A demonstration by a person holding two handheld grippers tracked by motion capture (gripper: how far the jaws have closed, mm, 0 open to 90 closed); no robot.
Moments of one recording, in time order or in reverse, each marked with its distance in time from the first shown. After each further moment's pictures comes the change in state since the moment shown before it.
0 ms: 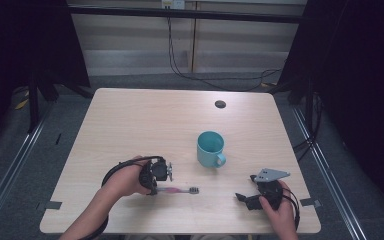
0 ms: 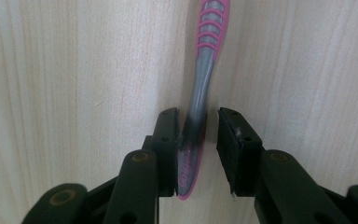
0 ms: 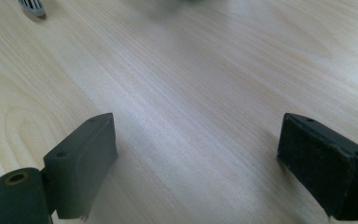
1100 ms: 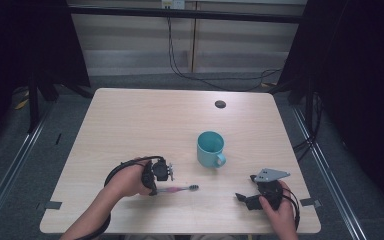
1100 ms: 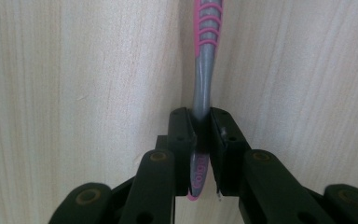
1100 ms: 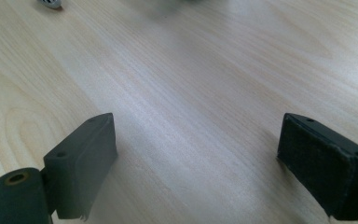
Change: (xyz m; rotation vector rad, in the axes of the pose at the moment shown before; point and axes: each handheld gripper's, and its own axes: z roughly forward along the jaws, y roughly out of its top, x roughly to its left) left arm 0.000 0.000 0.002 0.008 -0.044 -0.065; right arm 0.000 0.000 0.000 0.000 0.000 0.000
